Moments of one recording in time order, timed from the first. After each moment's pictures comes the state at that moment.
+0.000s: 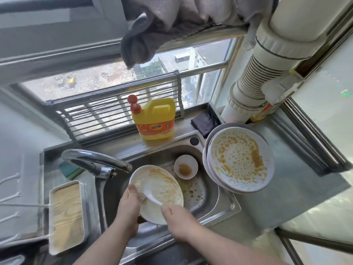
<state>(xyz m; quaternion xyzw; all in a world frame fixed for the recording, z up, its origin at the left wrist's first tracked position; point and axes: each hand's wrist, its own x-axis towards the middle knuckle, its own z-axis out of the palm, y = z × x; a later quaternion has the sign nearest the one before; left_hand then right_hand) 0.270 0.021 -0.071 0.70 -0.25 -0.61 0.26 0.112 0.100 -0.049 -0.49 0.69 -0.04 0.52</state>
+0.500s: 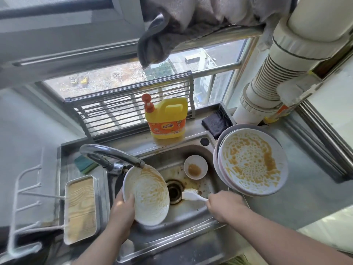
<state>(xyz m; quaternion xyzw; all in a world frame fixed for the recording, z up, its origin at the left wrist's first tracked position) 0.325 0.028 -0.075 0.74 -0.33 -0.53 0.25 0.012 0.091 -0.057 -0.59 0.70 0.27 0.30</state>
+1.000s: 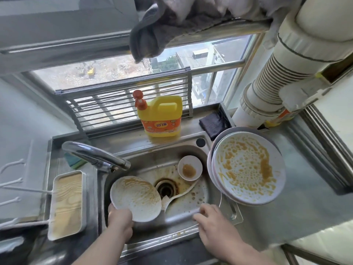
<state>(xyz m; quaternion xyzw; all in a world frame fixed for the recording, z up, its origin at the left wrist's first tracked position) 0.295 0.041 -0.124 0.82 -0.11 -0.50 0.25 0.008 0.157 -0.075 -0.69 0.65 0.03 0.32</state>
